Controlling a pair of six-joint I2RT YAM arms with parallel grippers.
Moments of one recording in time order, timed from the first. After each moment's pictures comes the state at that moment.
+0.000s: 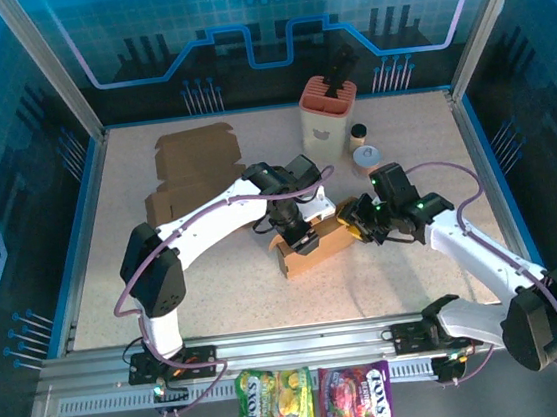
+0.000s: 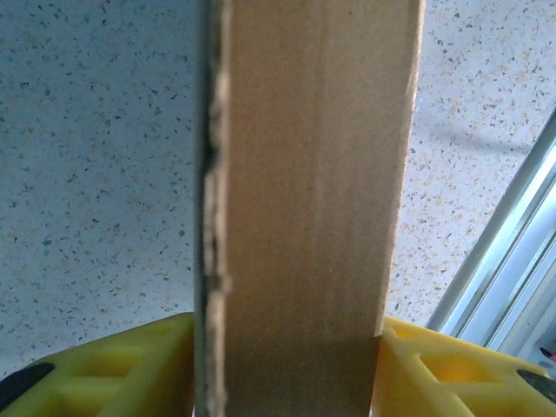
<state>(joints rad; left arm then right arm) -0.81 1.87 1.65 -1.14 0.24 0.17 0.39 1.14 0.80 -0.61 -0.34 1.23</state>
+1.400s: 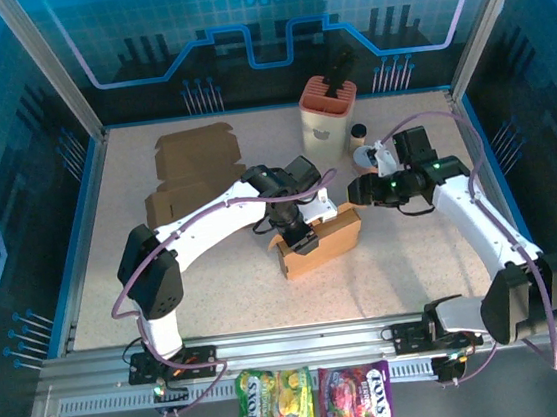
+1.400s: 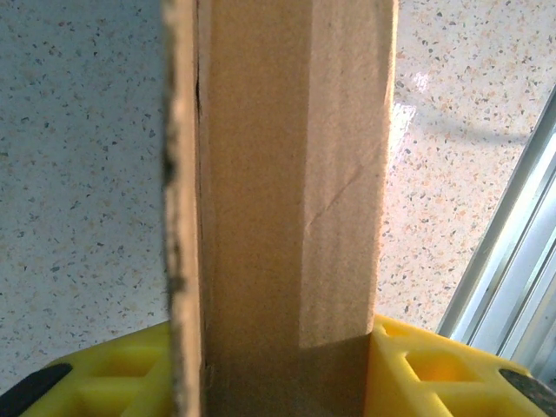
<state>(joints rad) -0.82 1.85 1.62 -1.10 0.24 0.25 0.16 1.29 1.08 -0.83 -0.53 0.26</state>
